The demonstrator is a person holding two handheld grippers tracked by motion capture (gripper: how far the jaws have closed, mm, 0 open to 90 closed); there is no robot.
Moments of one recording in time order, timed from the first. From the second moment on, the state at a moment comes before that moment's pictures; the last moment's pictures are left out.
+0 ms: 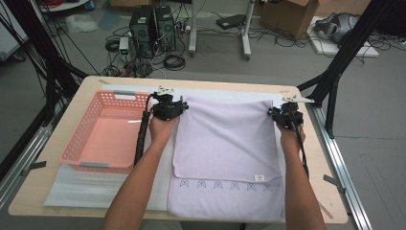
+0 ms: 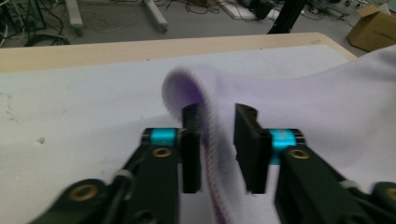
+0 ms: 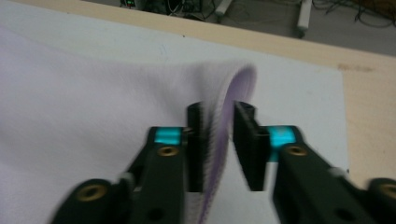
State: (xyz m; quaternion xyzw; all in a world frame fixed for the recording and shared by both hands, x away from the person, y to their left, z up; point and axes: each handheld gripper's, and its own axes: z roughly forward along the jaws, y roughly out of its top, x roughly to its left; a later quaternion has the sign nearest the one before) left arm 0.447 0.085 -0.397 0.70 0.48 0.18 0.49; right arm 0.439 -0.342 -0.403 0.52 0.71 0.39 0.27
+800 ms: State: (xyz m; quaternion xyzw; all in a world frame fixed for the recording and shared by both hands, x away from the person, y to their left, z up) left arm 0.357 0.063 -0.412 0.74 0.39 0.16 0.53; right arm 0.342 -0.349 -0.397 0.49 0.75 0.39 0.21
